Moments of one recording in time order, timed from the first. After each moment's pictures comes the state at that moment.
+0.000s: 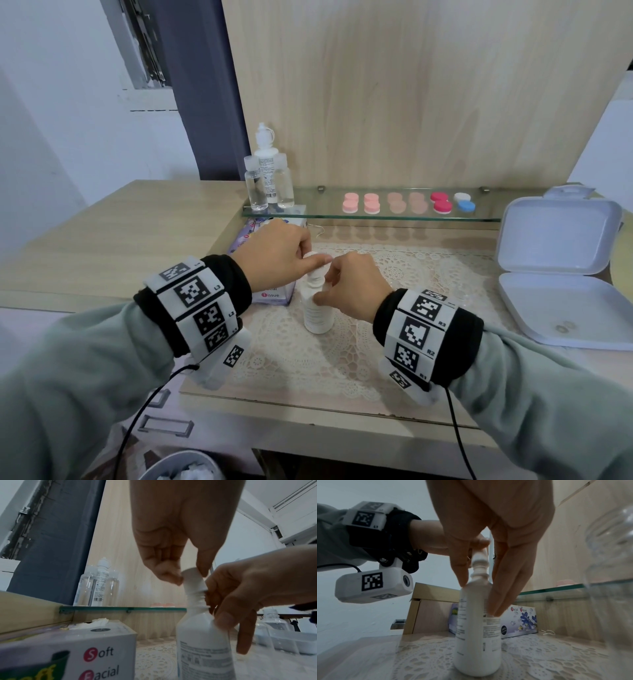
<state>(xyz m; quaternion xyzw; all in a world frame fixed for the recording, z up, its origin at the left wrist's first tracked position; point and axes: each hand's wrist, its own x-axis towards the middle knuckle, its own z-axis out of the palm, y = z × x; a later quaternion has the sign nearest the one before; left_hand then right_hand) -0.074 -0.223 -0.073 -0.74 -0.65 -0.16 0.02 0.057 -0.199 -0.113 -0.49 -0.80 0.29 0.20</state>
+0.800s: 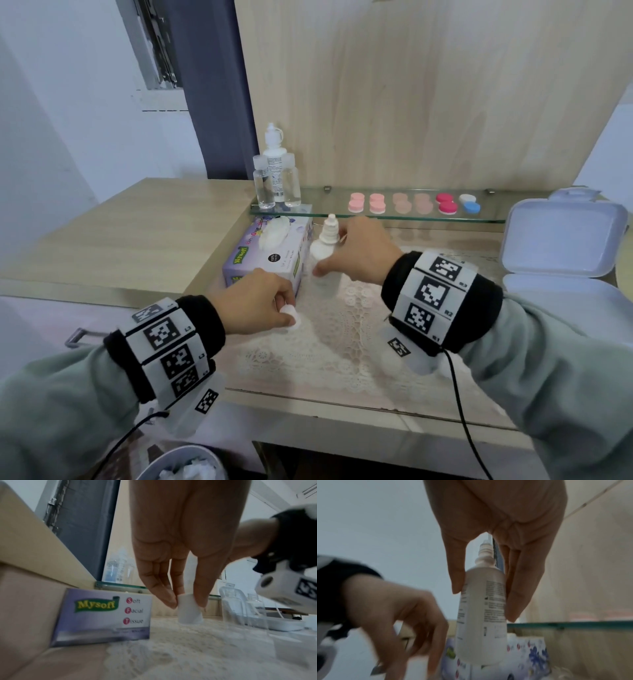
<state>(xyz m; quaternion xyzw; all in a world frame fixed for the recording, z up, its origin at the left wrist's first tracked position) -0.099 -0.258 -0.116 -0.72 -0.67 -0.09 -0.13 0.057 -0.199 -0.069 -0.46 -0.82 0.27 0.22</state>
